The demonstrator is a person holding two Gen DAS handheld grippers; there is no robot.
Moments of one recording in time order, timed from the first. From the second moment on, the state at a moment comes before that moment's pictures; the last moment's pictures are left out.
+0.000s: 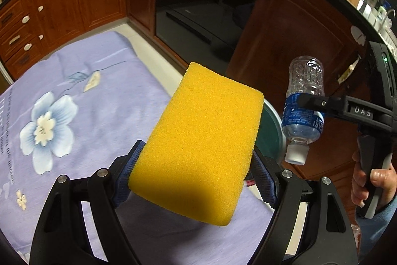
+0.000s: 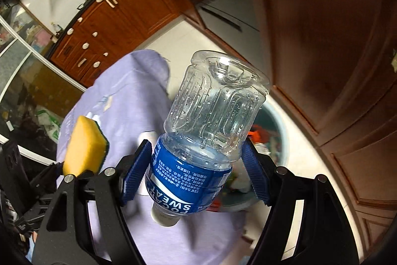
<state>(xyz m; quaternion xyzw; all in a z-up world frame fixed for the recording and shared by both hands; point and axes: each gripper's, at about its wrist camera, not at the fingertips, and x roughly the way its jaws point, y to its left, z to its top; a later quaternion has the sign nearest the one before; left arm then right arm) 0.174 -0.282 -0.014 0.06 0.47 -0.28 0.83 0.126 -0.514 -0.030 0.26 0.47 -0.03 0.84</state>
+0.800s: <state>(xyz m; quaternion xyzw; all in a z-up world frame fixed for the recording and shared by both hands) 0.188 -0.316 -0.042 0.08 0.49 -0.28 0.82 0.142 -0.535 -0.081 0.27 0.50 -0.04 0.82</state>
